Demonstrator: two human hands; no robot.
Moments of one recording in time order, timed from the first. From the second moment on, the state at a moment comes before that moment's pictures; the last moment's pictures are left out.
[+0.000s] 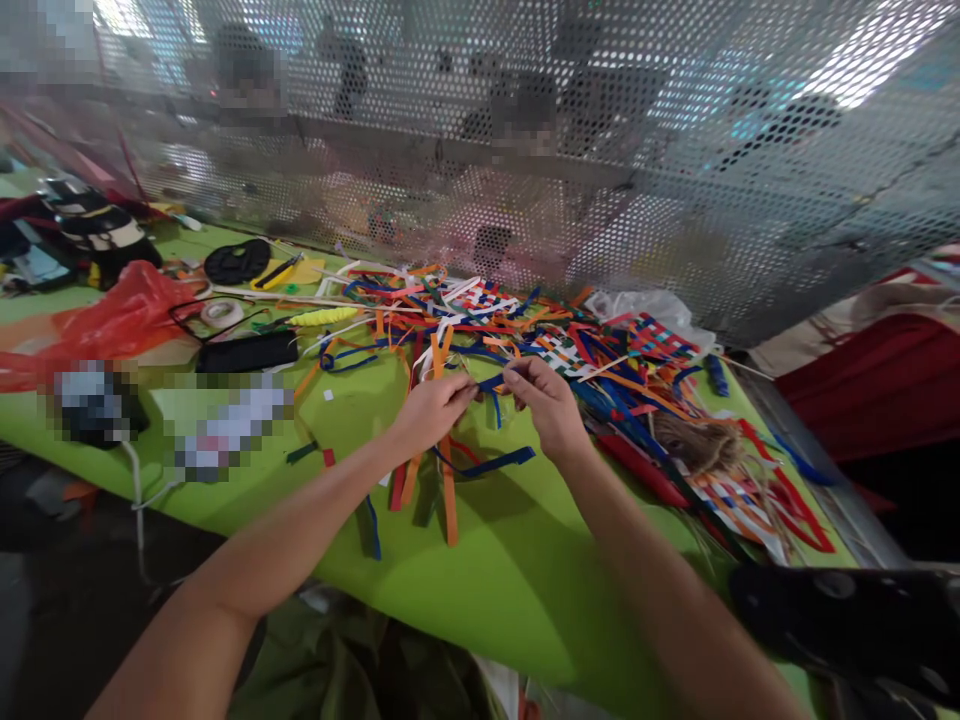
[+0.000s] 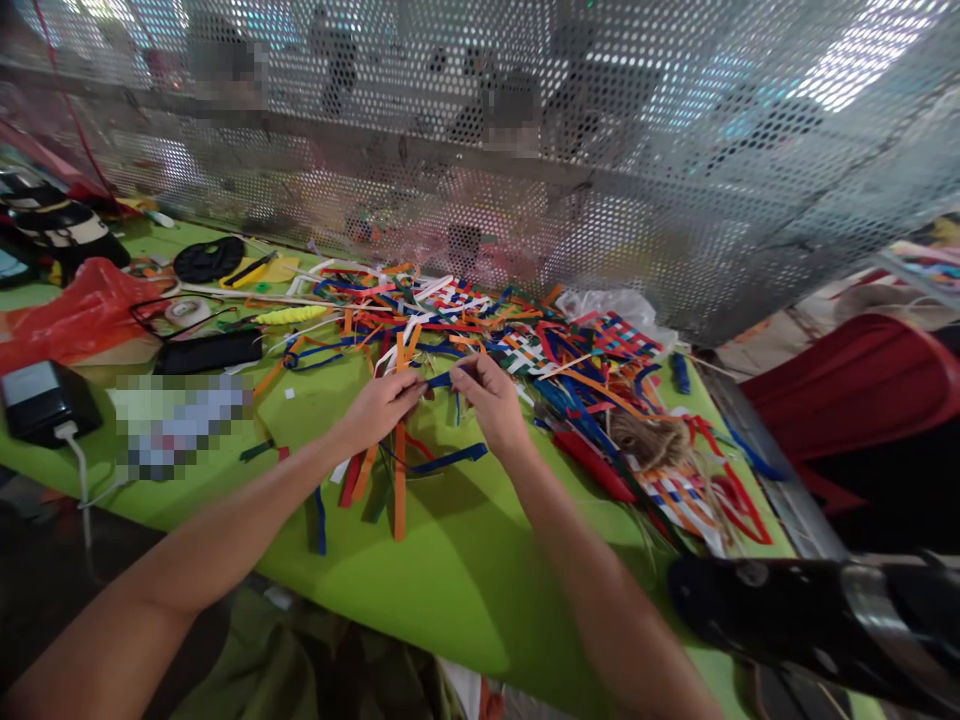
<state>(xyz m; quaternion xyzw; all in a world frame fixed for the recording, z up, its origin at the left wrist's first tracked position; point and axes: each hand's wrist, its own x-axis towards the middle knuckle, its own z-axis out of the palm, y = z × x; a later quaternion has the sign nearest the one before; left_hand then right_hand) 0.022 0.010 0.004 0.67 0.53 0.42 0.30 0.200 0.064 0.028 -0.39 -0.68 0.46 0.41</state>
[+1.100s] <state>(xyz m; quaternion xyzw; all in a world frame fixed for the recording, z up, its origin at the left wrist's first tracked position) 0.026 0.018 -0.012 0.61 0.44 0.47 0.47 0.191 0.059 0.016 -0.41 -0.66 0.45 0.43</state>
